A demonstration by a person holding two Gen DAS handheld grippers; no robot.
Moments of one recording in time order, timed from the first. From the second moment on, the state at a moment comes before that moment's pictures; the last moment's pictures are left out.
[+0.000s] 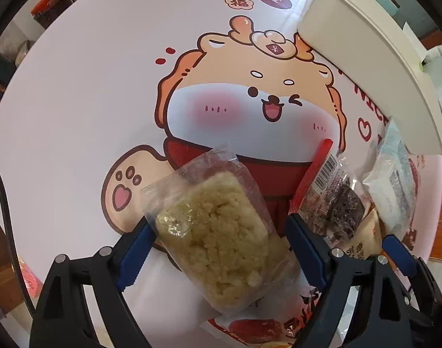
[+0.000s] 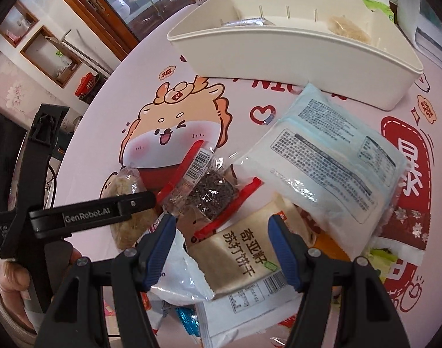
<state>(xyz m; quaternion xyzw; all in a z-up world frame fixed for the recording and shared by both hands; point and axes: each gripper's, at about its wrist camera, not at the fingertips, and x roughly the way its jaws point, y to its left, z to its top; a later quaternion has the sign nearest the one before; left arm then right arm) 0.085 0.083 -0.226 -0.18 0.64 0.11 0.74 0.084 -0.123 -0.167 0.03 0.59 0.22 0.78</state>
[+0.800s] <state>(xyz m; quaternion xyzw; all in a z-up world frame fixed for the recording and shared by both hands) 0.069 0.134 -0.172 -0.11 0.56 0.12 0.81 0.104 -0.062 -0.199 -0.02 0.61 0.16 0.77</state>
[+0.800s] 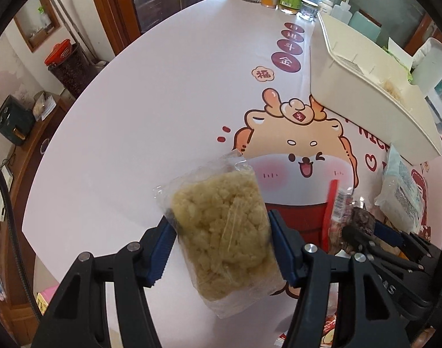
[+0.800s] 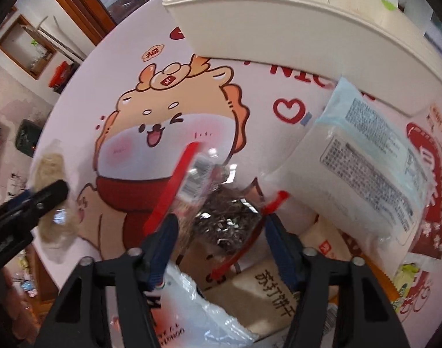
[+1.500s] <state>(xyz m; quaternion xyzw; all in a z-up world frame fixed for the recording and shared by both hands) 0.088 0.111 -0.113 -0.05 0.51 0.06 0.86 0.094 -0.084 -0.165 0.06 0.57 0.18 0.80</state>
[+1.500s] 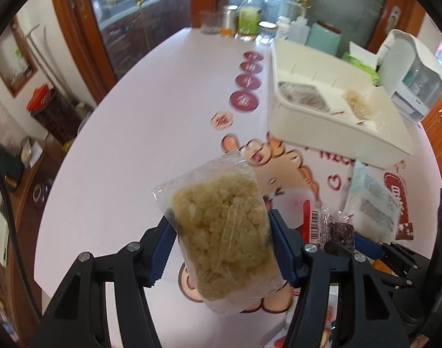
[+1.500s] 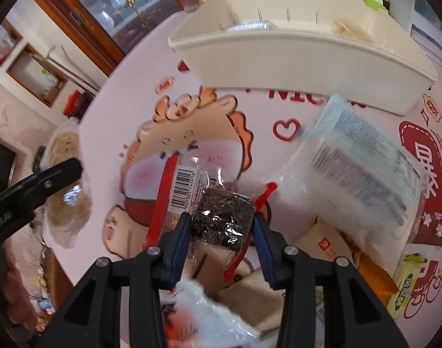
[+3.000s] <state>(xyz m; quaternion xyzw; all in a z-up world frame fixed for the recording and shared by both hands) 0.301 -0.048 -0.020 0.11 0.42 -0.04 0.90 0.248 -0.204 -0.024 0.05 0.40 0.04 0.91</state>
